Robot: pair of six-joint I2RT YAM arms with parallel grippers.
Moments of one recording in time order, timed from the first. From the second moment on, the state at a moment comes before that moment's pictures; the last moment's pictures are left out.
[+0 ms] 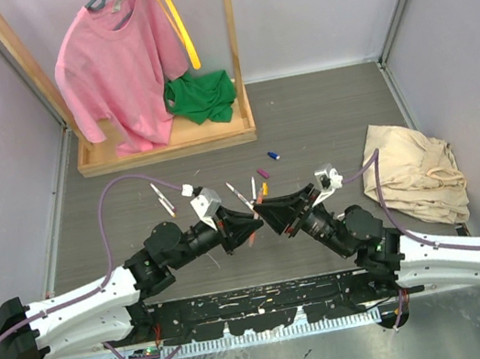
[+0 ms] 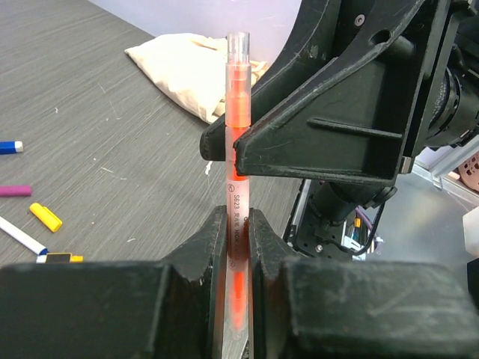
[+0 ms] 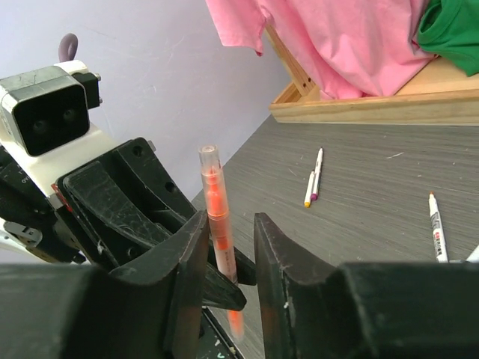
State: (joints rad) left arm -1.09 0.94 0.48 0.53 0.09 -0.33; right arm 1.19 0.64 0.34 0.53 0.41 0.56
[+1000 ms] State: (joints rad) left arm -1.09 0.94 0.48 0.57 0.09 -0.33; right arm 1.19 0.75 0.76 0.09 0.52 0.45
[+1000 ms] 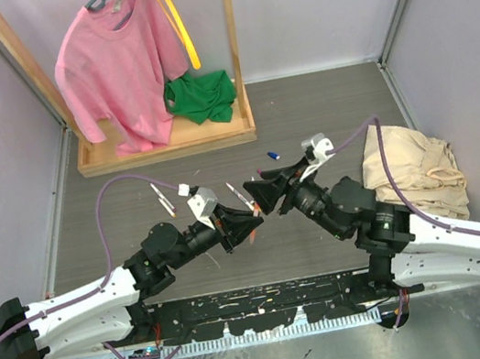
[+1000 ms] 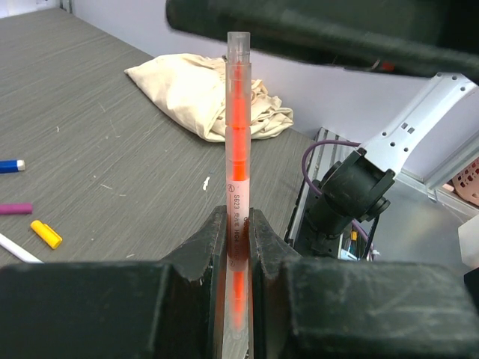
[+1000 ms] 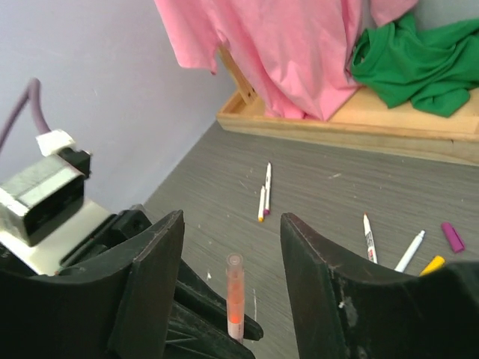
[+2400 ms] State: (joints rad) left arm -1.09 0.94 0.45 0.38 0.03 -0.32; right arm 1.24 0.79 0.51 0.27 0.60 0.62
